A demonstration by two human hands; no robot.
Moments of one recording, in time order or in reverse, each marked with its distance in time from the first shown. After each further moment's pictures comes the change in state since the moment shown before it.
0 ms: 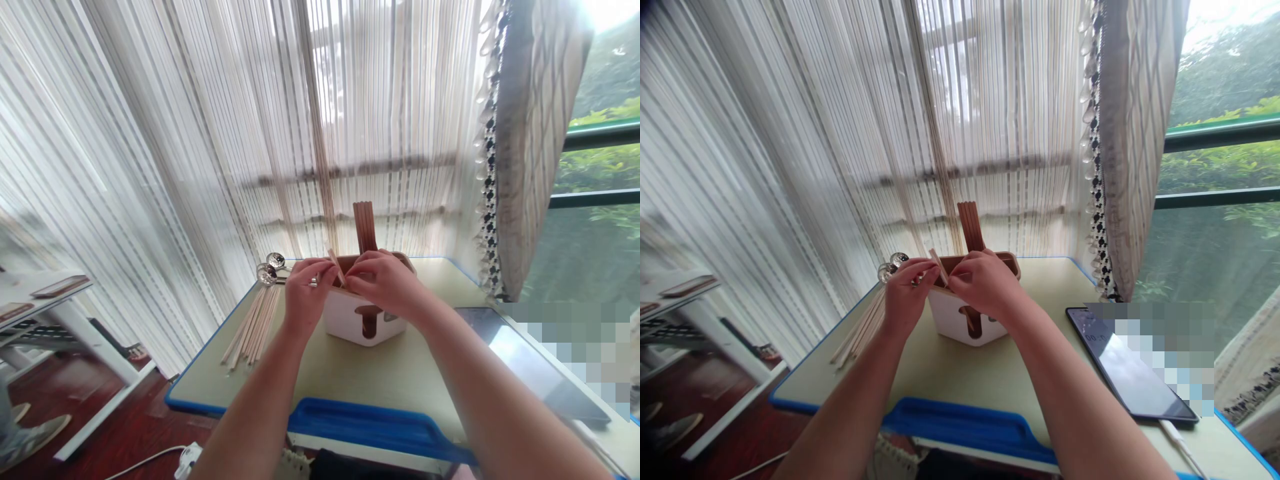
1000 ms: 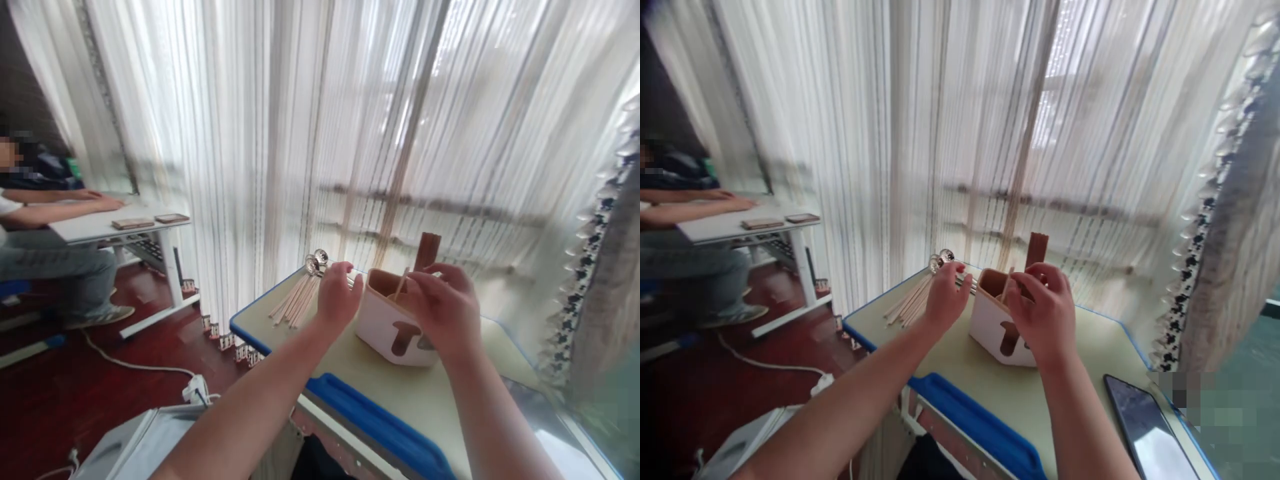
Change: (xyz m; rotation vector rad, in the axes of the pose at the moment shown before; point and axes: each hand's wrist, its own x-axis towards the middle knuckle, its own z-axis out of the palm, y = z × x) left_hand -0.022 -0.002 -0.026 0.532 0.126 -0.128; right_hand -0.012 -0.023 -0.002 -0.105 0.505 -0.247
